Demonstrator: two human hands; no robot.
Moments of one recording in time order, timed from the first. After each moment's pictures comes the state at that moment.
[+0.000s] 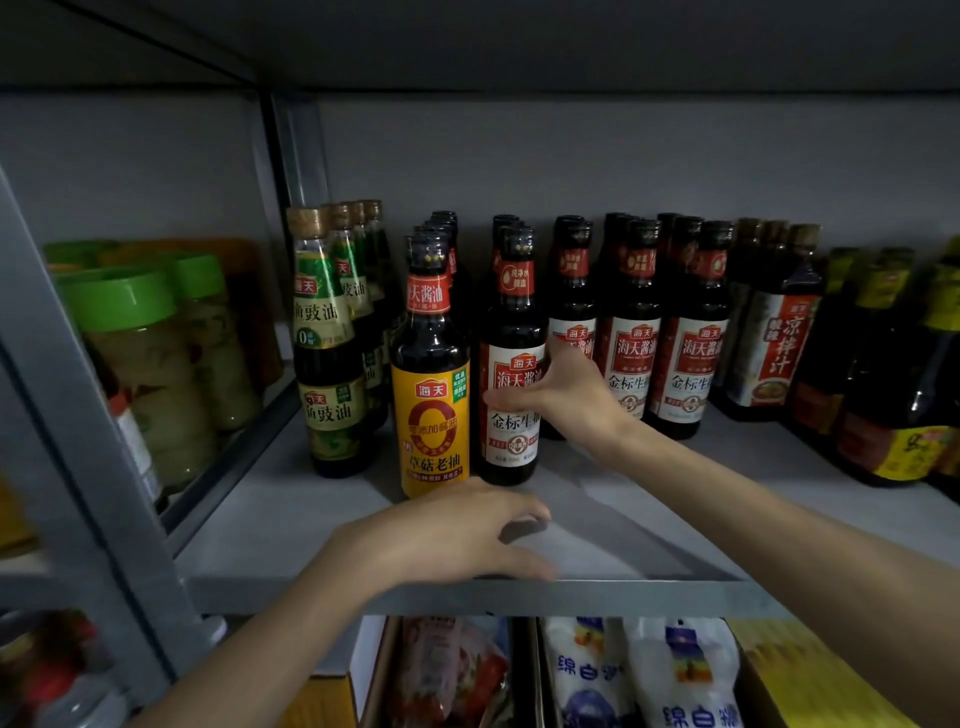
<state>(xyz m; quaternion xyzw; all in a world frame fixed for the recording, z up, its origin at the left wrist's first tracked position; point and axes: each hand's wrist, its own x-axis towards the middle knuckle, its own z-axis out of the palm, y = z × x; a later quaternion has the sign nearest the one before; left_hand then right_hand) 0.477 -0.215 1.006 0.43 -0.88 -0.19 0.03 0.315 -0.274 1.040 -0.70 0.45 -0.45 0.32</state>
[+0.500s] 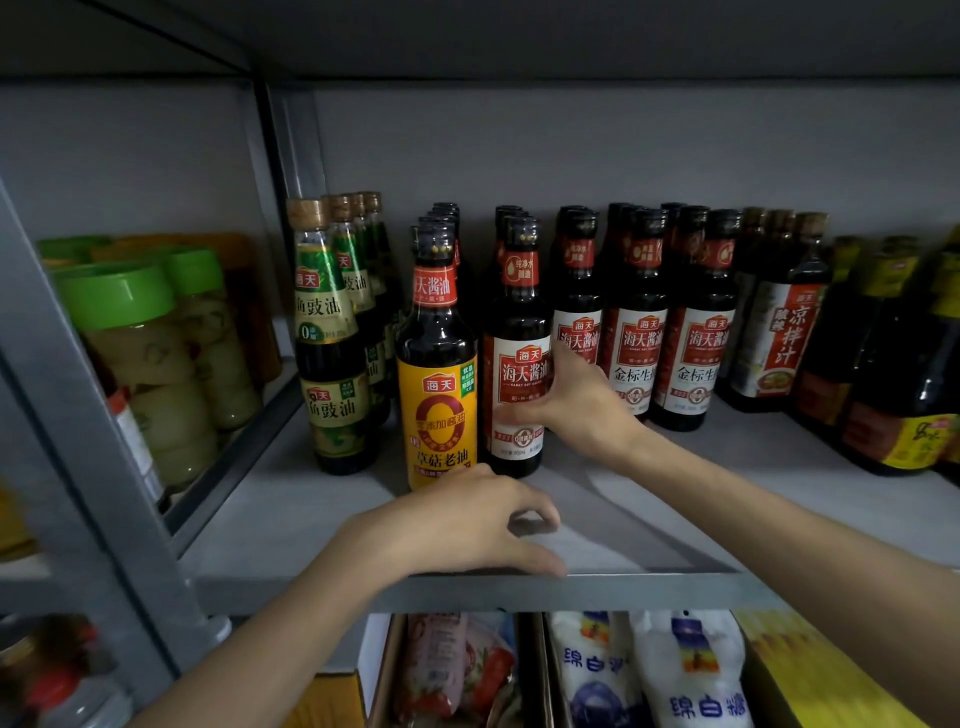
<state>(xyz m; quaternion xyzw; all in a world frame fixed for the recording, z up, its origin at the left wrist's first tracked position) 0.480 -0.222 1.003 0.42 -0.89 -0.18 0.04 0.315 -0.272 1.028 -0.72 0.49 -0.41 0.27</state>
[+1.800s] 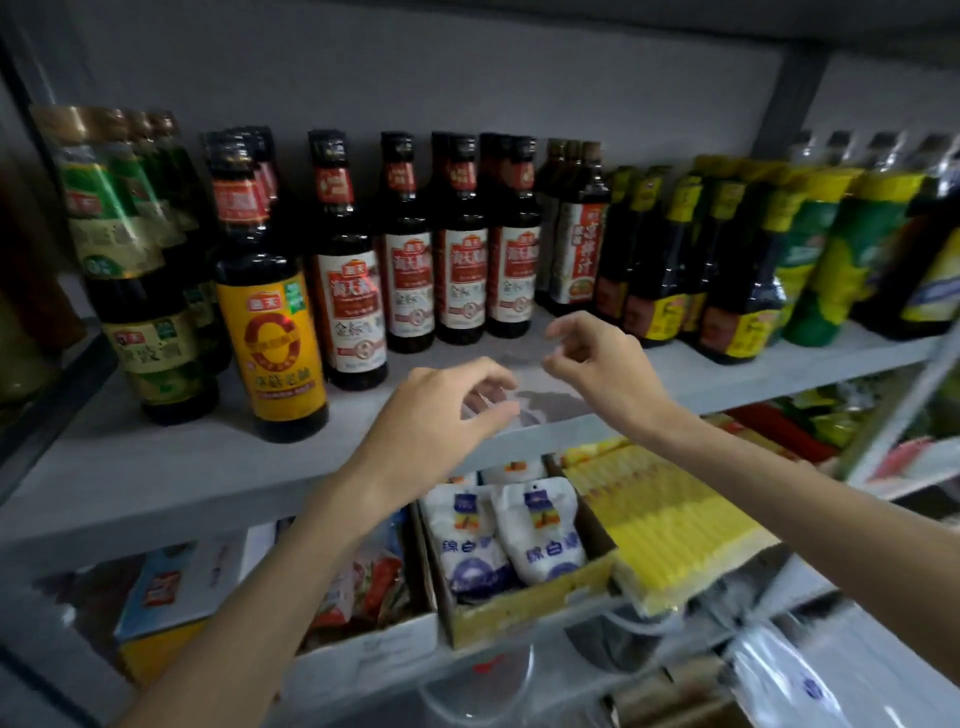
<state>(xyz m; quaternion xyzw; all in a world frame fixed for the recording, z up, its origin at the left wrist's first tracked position) 0.397 -0.153 0.999 0.32 -0.86 -0.25 0.32 0.192 -0.134 1.005 -0.61 0.67 -0.41 0.08</state>
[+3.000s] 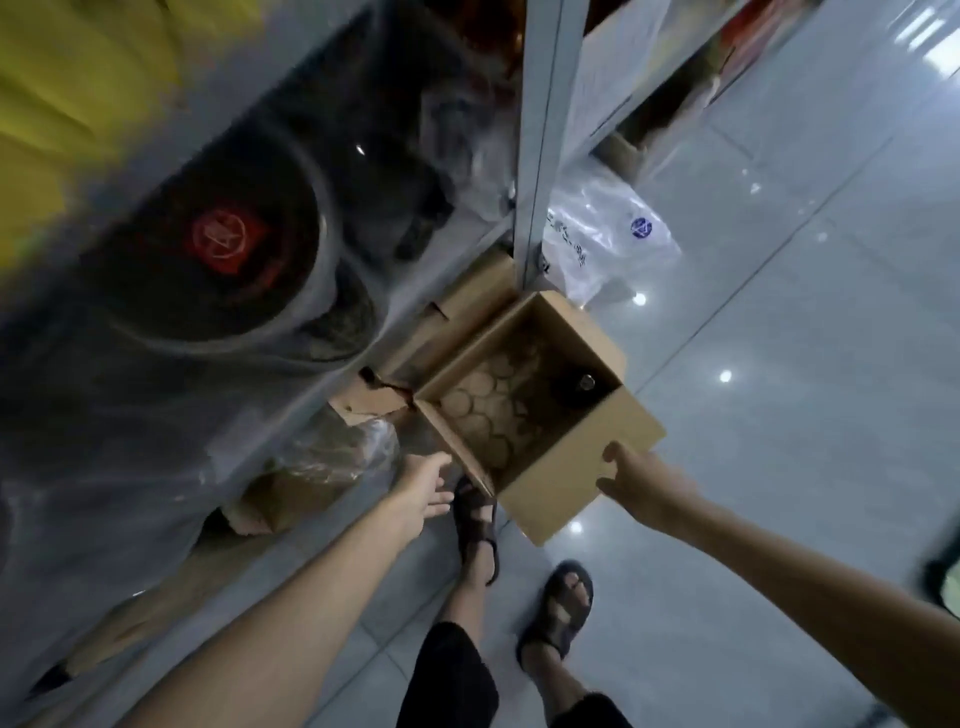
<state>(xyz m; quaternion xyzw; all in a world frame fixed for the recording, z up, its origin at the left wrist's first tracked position) -0.039 0.001 0.279 0.70 -0.35 -0.59 -0.19 -0.222 0.182 0.300 -0.26 0.83 0.03 0.49</state>
